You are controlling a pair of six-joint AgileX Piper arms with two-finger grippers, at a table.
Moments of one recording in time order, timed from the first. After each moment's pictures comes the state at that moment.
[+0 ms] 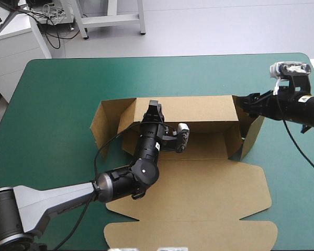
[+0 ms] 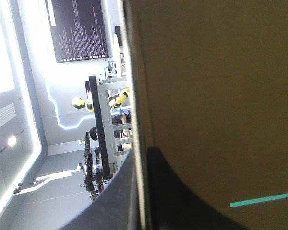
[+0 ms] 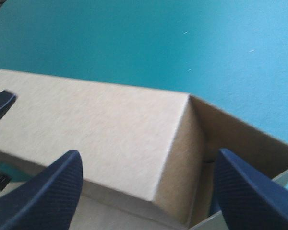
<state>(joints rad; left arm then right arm) -1.06 1.64 -1.03 1.73 0.85 -0.51 -0.09 1.18 -1.28 0.64 0.96 -0.46</state>
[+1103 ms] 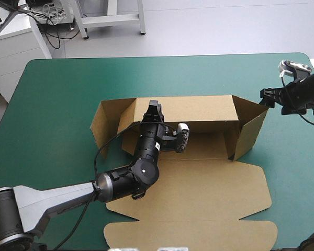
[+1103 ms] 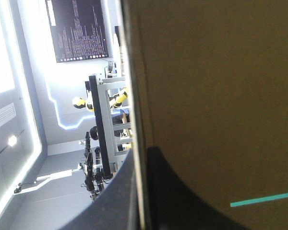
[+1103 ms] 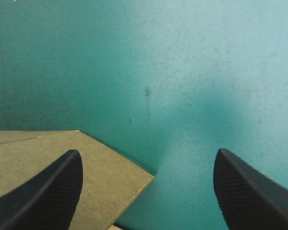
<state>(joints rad) -1.06 1.64 -1.03 1.73 0.85 -0.51 -0.24 1.75 -1.64 0.37 1.23 -0.25</state>
